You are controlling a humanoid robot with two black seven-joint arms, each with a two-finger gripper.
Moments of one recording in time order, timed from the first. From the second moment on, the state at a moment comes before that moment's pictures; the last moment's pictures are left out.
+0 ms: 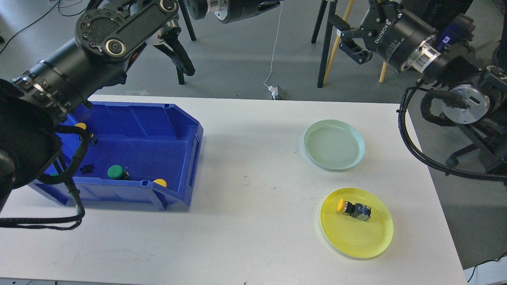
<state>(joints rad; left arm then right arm) -1.43 0.11 -0.48 -0.68 0.84 -0.49 -0.13 0.91 -0.60 0.73 1.35 -0.24 0.13 0.09</state>
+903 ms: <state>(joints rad) -1.43 0.09 -0.48 -0.68 0.82 -0.49 -0.13 0.94 -0.57 0.72 1.34 -0.24 0.11 0.11</state>
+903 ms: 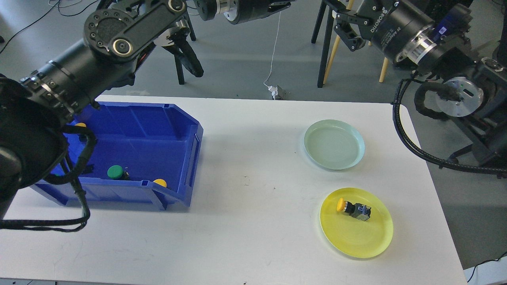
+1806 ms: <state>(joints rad) -1.42 0.09 -0.48 -0.68 0.82 -0.49 -0.13 0.94 -0.58 0.72 1.33 -0.25 0.13 0.11</state>
